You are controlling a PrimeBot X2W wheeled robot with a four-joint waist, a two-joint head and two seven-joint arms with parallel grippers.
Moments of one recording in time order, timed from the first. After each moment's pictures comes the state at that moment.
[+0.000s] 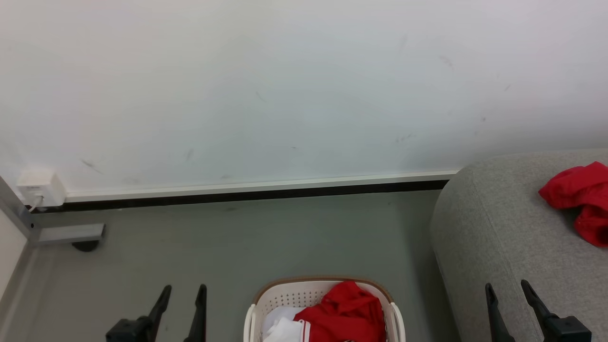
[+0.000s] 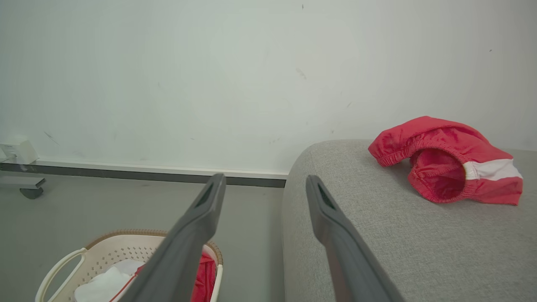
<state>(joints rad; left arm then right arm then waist) -0.03 0.15 -0.16 0.29 -0.27 -0.02 -0.26 -0.07 -0.05 -0.03 0.42 0.07 0.13 -0.26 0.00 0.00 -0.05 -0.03</state>
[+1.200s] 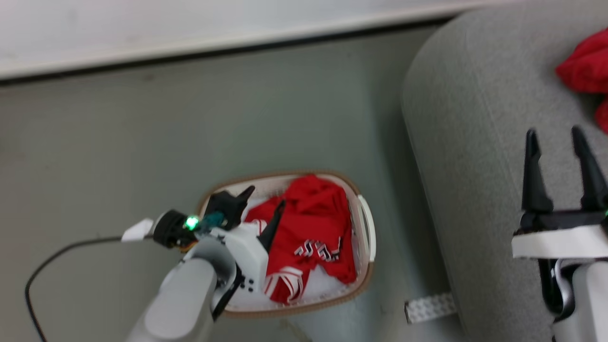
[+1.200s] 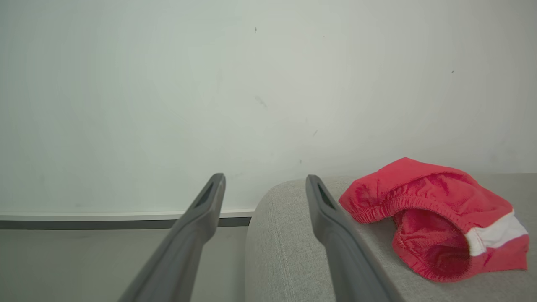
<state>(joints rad) -0.58 0.10 -0.39 0.66 -0.11 -0.13 -0.12 -0.38 -0.05 -0.07 0.20 0.13 0.13 -0.26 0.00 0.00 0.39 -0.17</state>
